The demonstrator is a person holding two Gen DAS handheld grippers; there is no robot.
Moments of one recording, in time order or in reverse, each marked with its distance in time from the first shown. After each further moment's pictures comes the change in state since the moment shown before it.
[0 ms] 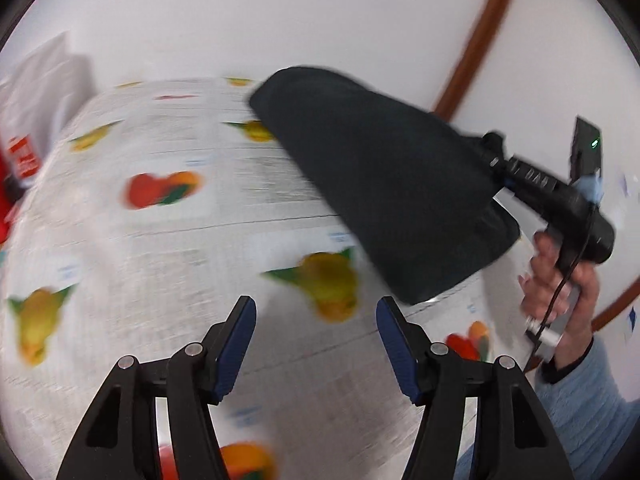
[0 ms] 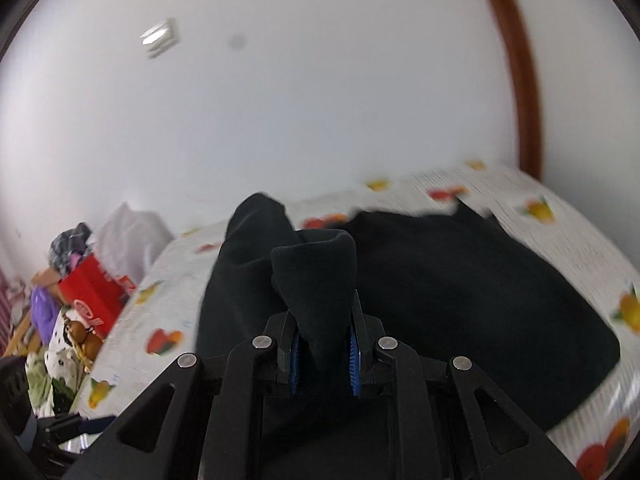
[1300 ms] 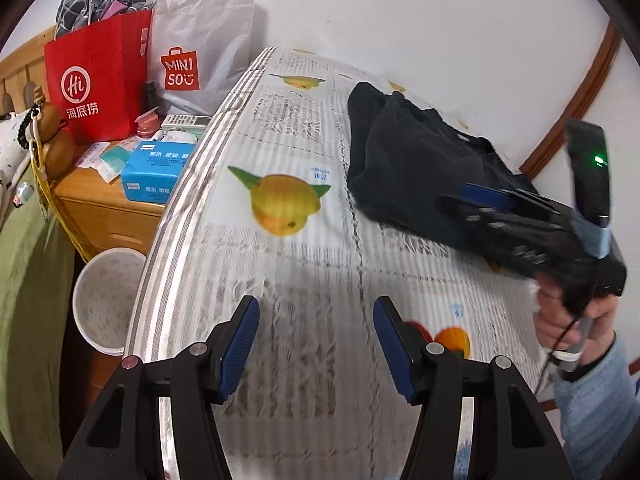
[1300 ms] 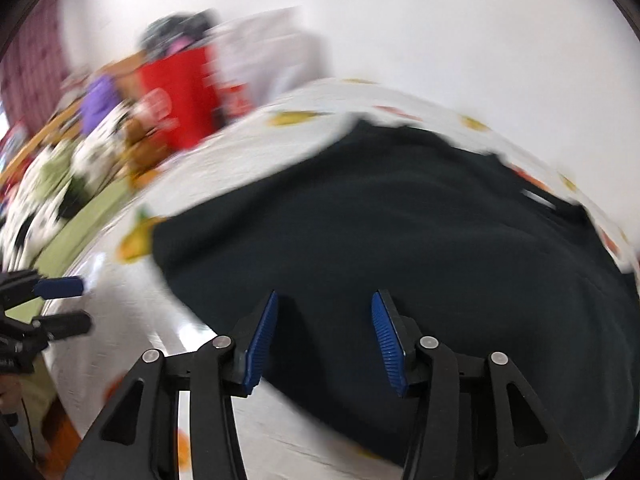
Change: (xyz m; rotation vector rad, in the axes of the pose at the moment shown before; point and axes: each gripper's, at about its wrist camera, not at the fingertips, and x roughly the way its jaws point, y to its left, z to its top) left arm -0.104 0.145 -0.089 -0.312 -0.033 0.222; right arm 0.066 0.255 -0.104 -0.655 0.392 0.206
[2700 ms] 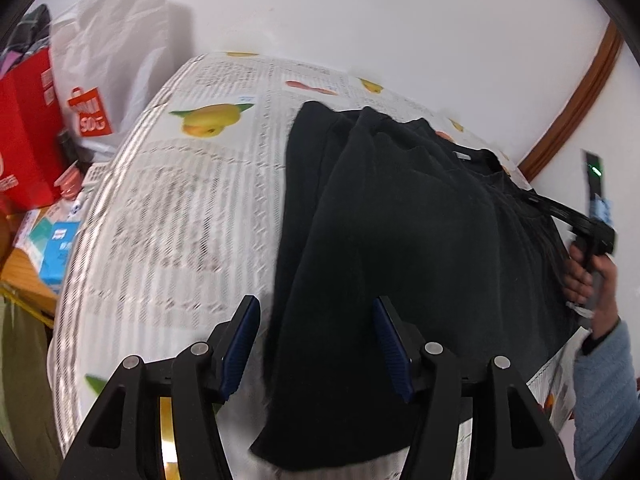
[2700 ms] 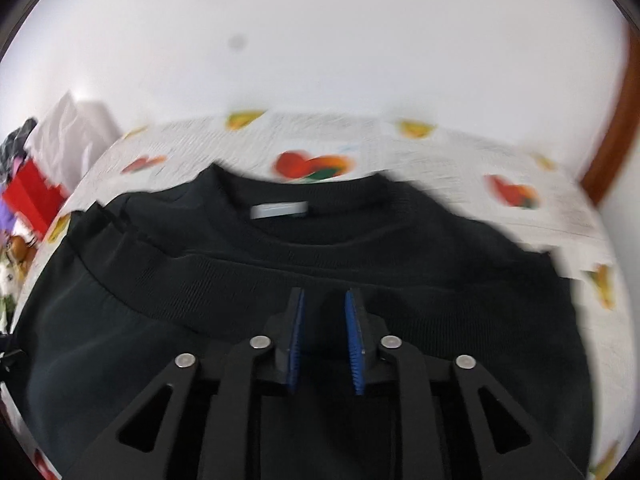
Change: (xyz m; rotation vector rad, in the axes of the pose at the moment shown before) left arm 0.105 -0.057 0.120 0.076 0.057 -0.028; right arm 0.015 -0.313 0.004 0.405 -0.007 -0.257
